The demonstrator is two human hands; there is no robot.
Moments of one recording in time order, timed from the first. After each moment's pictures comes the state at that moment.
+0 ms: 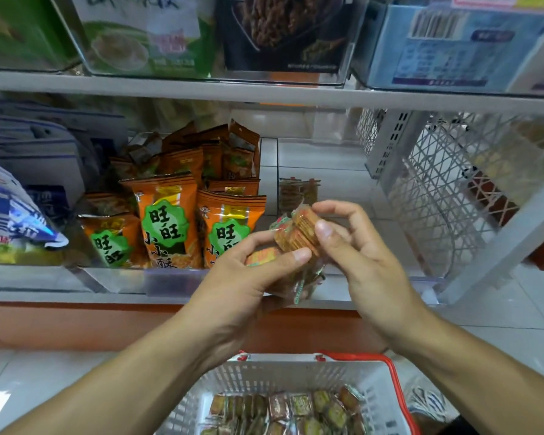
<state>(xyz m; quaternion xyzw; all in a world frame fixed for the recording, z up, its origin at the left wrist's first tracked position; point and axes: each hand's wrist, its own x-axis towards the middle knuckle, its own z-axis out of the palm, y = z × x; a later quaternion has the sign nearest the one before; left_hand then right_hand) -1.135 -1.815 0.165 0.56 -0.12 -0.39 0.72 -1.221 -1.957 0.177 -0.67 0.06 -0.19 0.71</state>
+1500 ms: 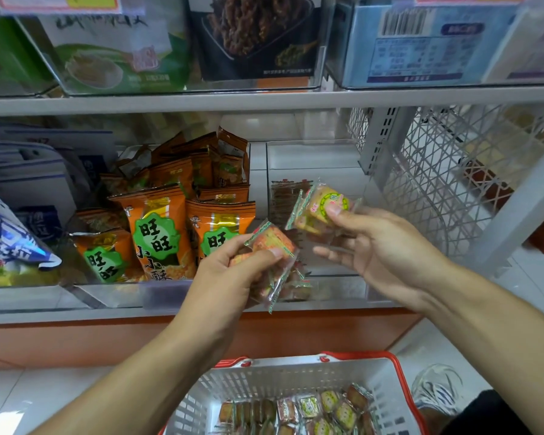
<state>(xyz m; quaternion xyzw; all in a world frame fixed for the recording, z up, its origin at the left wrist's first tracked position) -1.124 -1.817 0.157 0.63 -0.14 -0.31 0.70 -1.211 -2.000 0.191 -0.51 0.21 -0.11 0.83</state>
